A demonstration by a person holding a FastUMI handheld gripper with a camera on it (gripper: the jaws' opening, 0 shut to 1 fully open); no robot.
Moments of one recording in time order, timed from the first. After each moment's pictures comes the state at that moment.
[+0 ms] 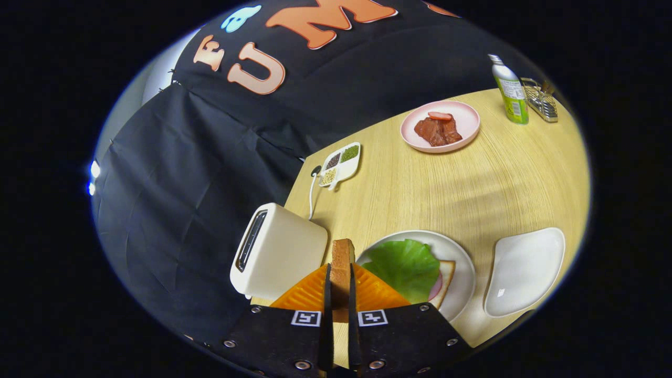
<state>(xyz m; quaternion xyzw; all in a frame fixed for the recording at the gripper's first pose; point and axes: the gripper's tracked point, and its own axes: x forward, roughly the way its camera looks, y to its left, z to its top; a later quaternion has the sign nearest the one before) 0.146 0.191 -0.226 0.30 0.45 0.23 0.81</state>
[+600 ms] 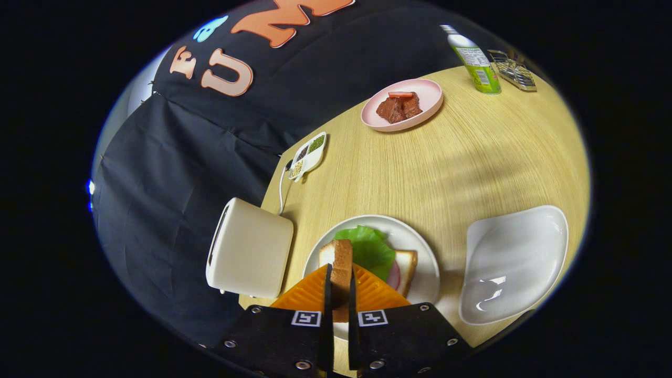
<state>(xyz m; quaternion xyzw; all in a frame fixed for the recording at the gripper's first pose) 0.140 0.157 -0.286 0.31 0.47 0.20 0.80</state>
